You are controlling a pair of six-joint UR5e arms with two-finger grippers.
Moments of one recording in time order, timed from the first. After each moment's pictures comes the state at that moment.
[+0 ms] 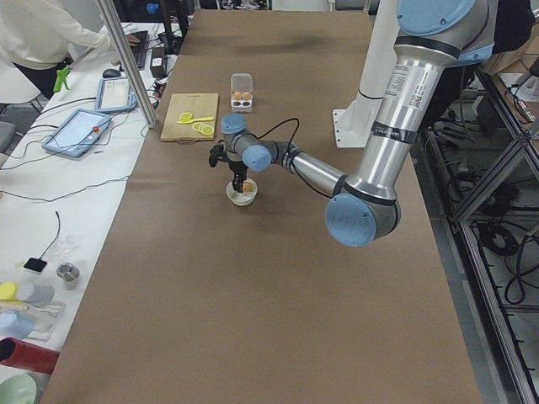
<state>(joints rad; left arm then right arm) -0.85 -1.90 -1.61 -1.82 -2.14 -0.77 1.55 -1.52 1.65 -1.76 2.41 -0.05</state>
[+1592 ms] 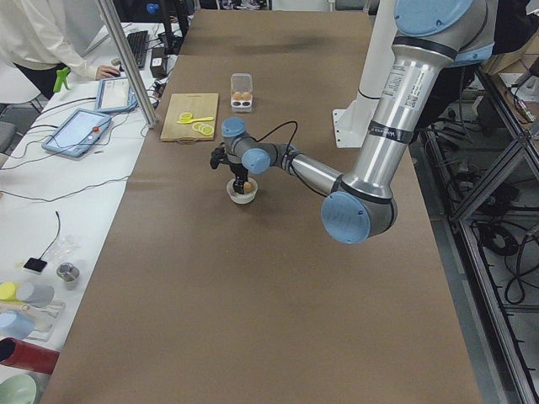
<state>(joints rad) -0.83 -1.92 -1.56 -1.85 -2.14 -0.77 1.56 -1.52 1.66 -1.76 2.41 -0.05</state>
